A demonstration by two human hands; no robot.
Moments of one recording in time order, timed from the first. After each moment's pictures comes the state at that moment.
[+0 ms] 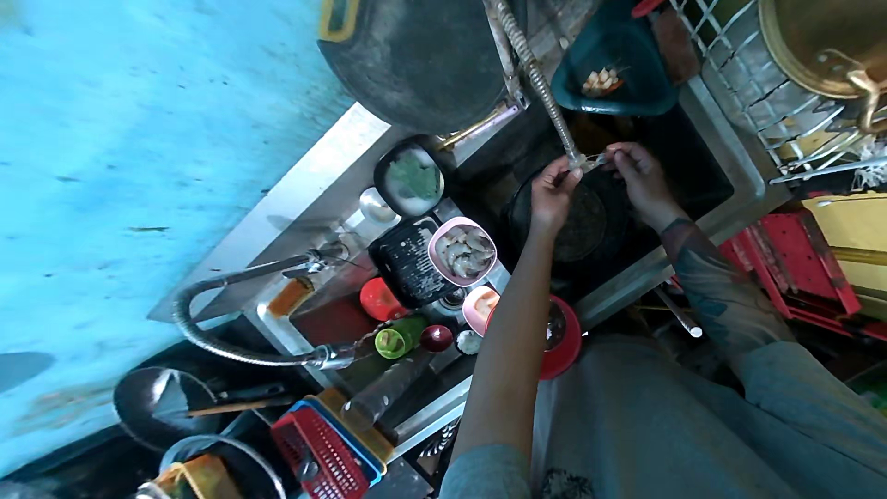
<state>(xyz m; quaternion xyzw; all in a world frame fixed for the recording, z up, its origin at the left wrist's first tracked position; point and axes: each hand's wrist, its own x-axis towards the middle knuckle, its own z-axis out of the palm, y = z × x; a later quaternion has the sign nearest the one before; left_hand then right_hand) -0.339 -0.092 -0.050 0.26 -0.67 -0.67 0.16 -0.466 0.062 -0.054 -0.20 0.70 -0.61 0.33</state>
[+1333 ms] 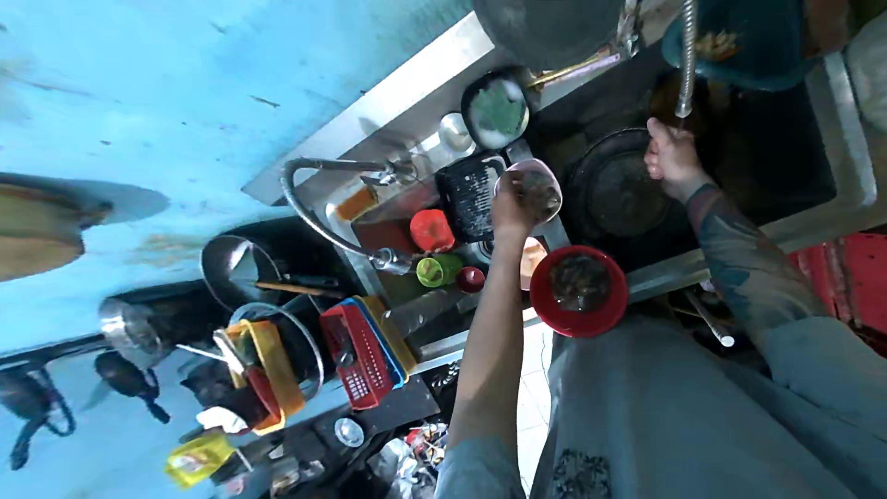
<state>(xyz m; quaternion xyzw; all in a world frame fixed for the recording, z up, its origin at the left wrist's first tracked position) -0.140 -0.167 0.010 0.53 -0.77 -0.37 -0.02 -0.412 -0.020 -0.065 -0.05 0.65 -0.57 0.49</state>
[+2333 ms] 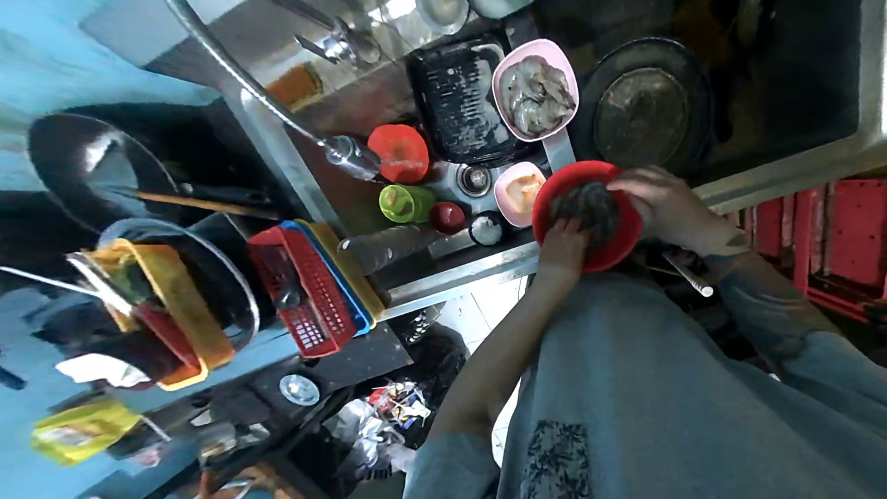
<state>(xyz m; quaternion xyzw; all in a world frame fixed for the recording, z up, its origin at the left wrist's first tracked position) -0.032 0.023 -0.006 0.28 -0.89 -0.30 -0.17 -0.252 0.097 0.016 -0.61 0.67 -0.26 0.33</state>
